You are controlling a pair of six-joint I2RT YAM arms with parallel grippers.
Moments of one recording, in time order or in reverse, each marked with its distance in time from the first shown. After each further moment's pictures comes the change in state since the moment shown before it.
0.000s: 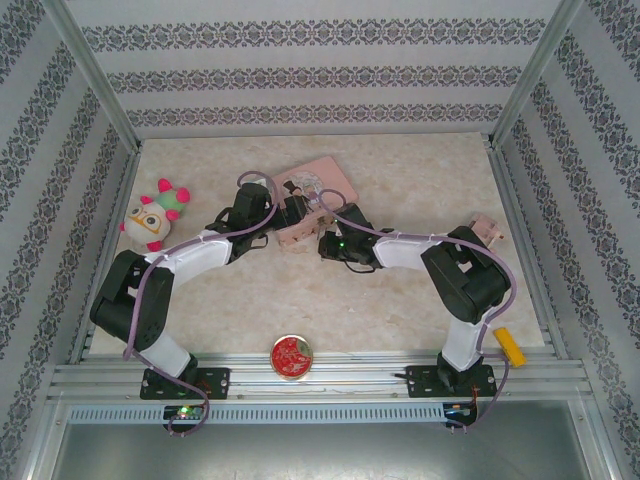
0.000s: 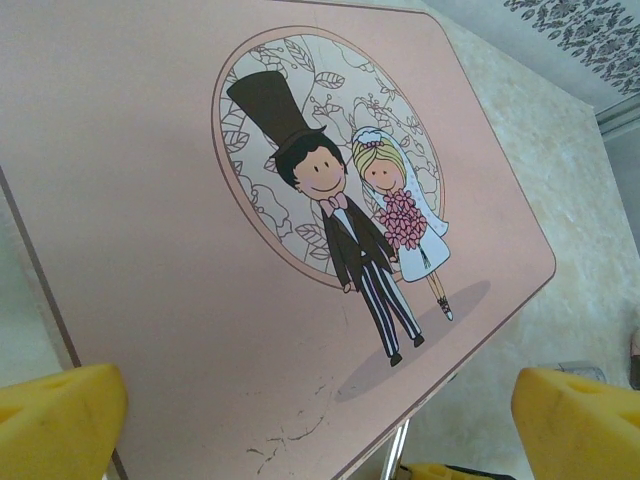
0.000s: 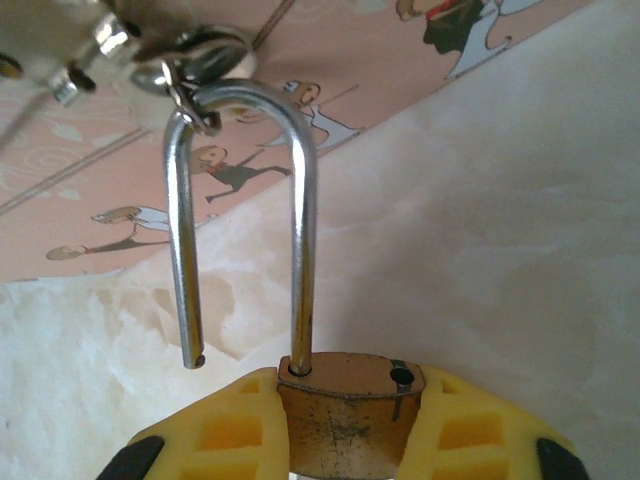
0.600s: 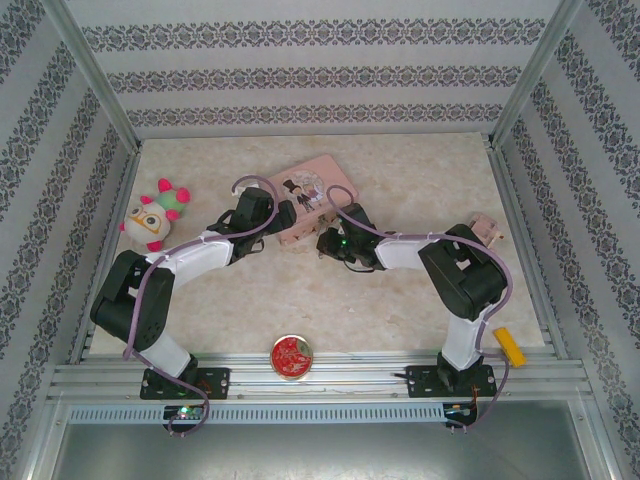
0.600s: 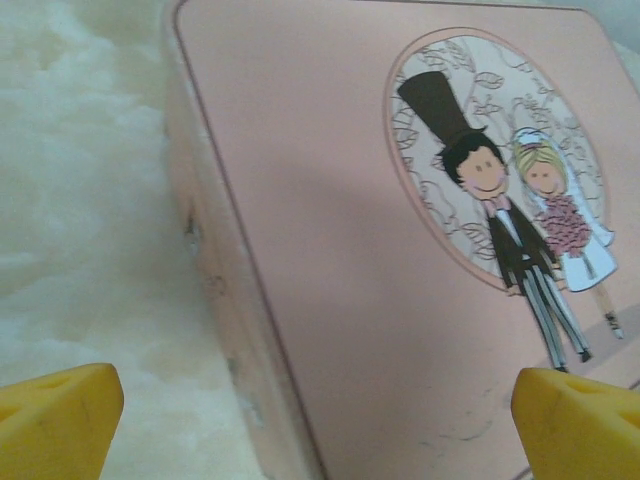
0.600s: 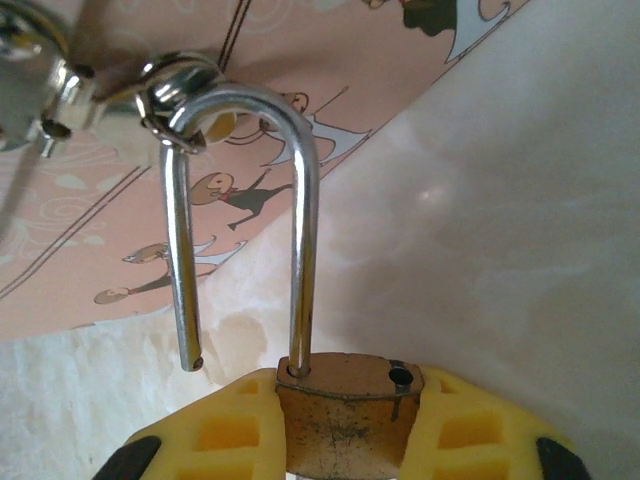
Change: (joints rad) left arm -0.011 0.000 -0.002 -0.115 -0.226 0.014; right arm -0.028 0.022 -0.038 0.143 -0.055 0.152
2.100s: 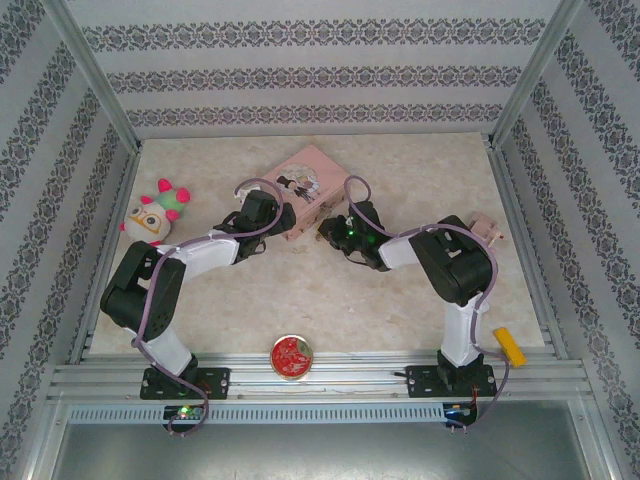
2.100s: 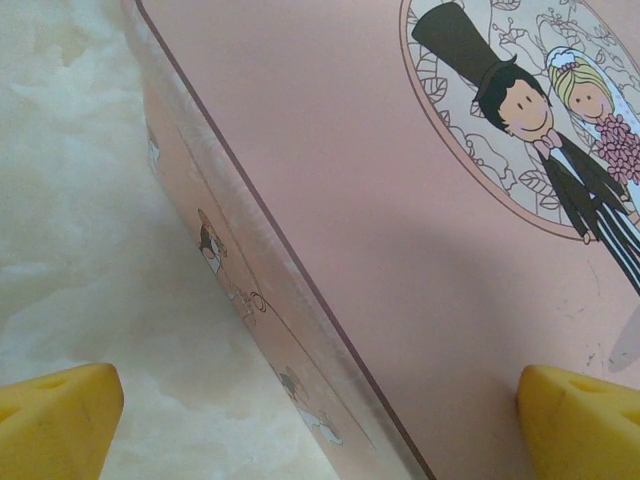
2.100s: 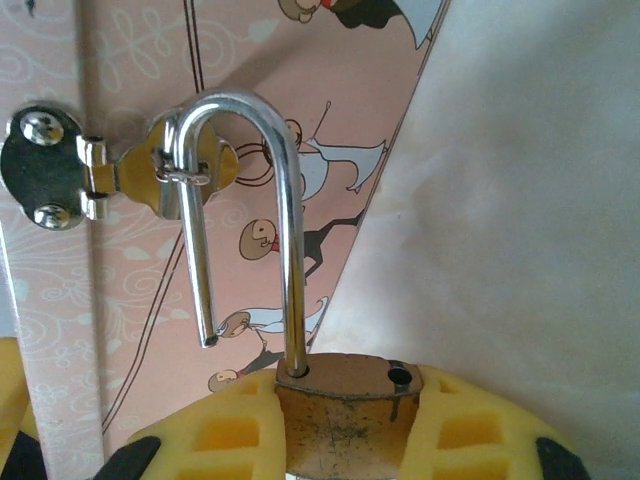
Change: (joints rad) left arm 0.000 0.074 -0.002 0.048 -0.044 0.014; right arm -0.081 0.113 -0.048 0.404 -0.093 0.295
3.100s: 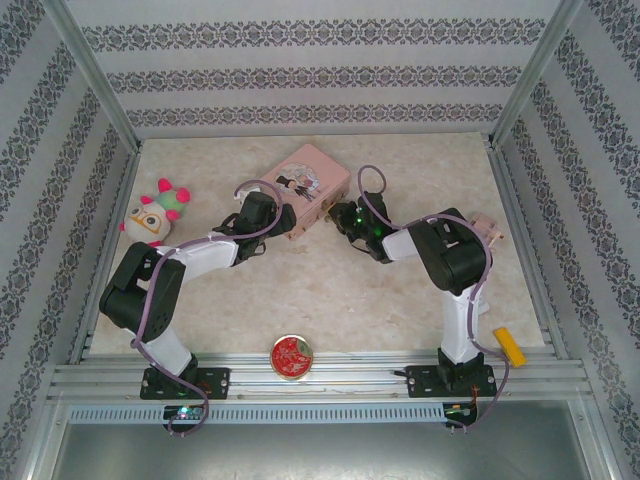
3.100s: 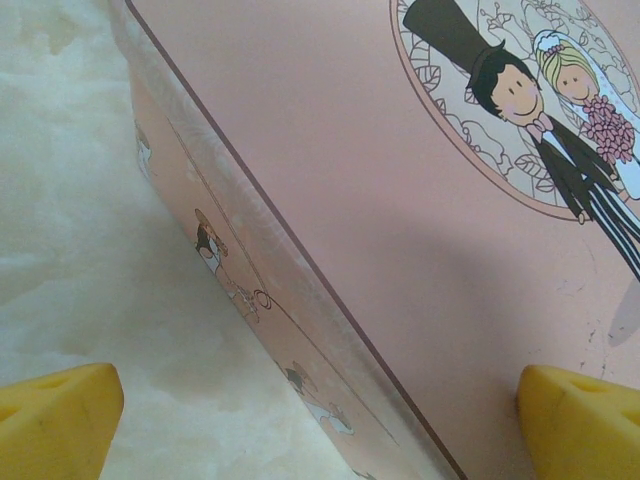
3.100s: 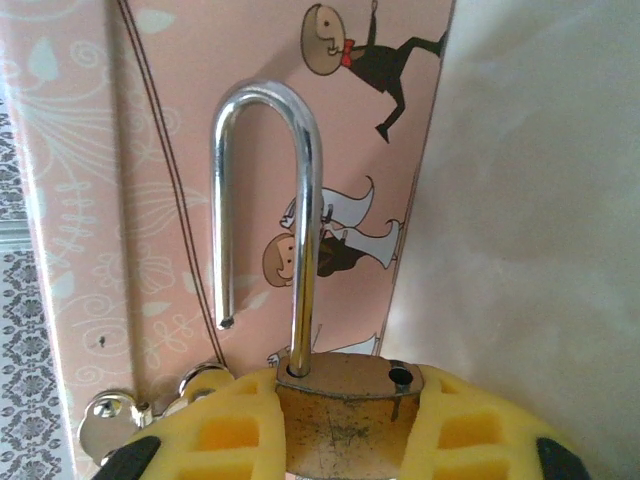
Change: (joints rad) left arm 0.000 -0.010 -0.024 0.025 0.018 -0.008; right arm -0.075 0.084 0.061 0.122 0.062 0.104
